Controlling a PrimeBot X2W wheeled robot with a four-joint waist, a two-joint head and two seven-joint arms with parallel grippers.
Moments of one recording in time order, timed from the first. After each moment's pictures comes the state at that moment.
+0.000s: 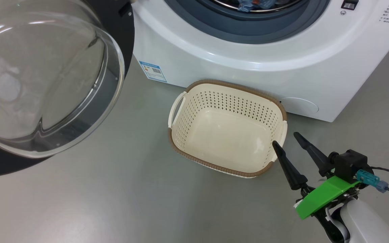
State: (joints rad) left arm -0.62 0.72 0.10 0.71 -1.51 -0.13 0.26; right arm -0.30 -0.30 0.34 0.32 0.47 0.13 -0.26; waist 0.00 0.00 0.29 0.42
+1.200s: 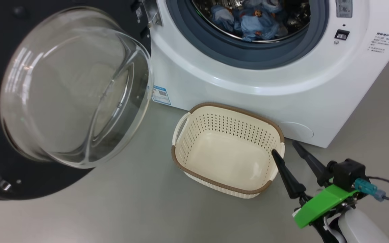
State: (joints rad) left arm -0.48 0.74 0.07 0.52 -1.61 -0.12 0.62; right arm -0.27 -0.27 0.32 0.32 0.47 0.13 -0.26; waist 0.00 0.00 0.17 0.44
